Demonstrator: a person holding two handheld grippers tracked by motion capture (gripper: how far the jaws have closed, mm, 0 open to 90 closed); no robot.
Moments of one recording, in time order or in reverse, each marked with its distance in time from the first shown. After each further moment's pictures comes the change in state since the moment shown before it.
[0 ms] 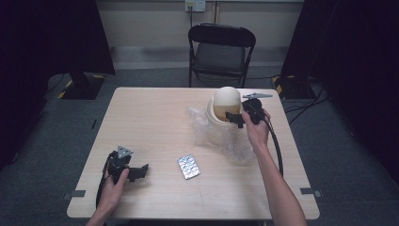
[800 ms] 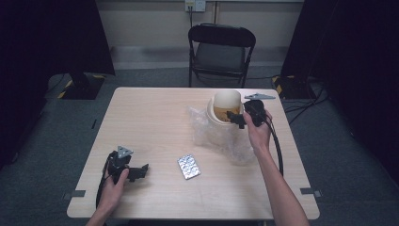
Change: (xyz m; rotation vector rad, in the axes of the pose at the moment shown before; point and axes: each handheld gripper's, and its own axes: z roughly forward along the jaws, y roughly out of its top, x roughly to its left) left arm 0.000 0.000 0.000 0.000 0.000 0.000; right arm 0.007 -0.001 -0.016 -0.050 -0.020 -0.005
